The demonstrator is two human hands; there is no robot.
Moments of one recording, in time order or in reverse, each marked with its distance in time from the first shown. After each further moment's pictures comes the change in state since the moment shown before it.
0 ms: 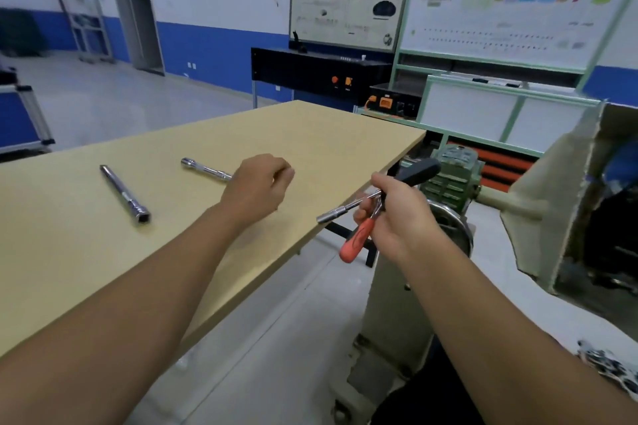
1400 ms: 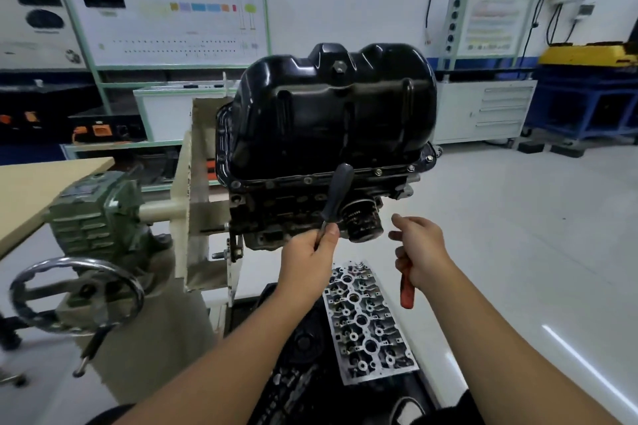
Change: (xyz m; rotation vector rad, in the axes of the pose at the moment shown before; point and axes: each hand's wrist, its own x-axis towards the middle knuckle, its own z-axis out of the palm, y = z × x) left_hand -0.119 0.516 0.276 -1.013 -0.626 0.103; right_hand -0.133 -0.161 -0.522 -0.130 0.958 -0.352
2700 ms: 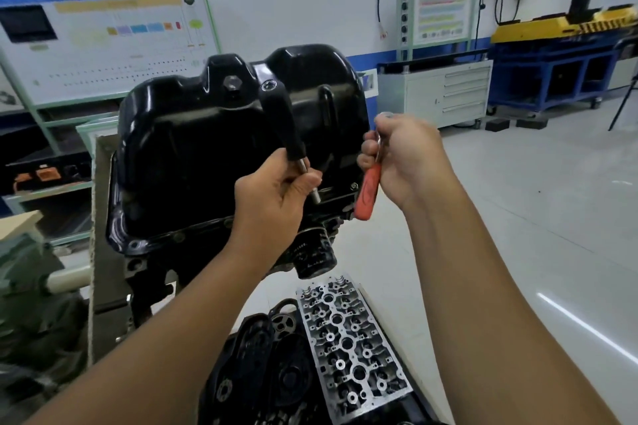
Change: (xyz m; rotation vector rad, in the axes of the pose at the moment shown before) left_hand 0.099 0.087 0.037 -0.024 -0.017 0.675; right_hand 0.001 -0.164 -0.010 0.512 -0.196 -0.260
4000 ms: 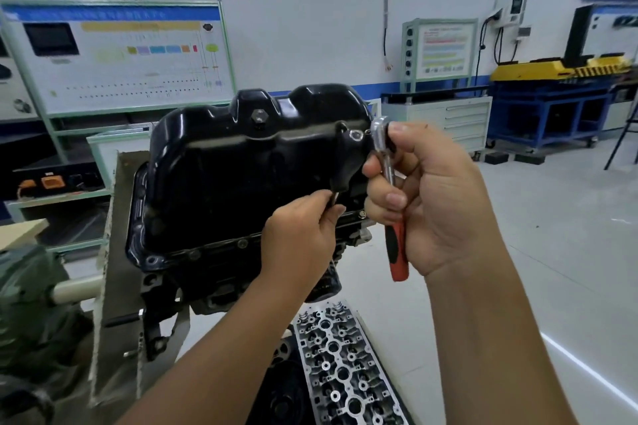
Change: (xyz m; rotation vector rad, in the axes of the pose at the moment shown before) left_hand -0.005 0.015 0.017 0.494 0.094 0.123; right_hand -0.084 -0.028 0.012 0.047 -0.349 -0.096
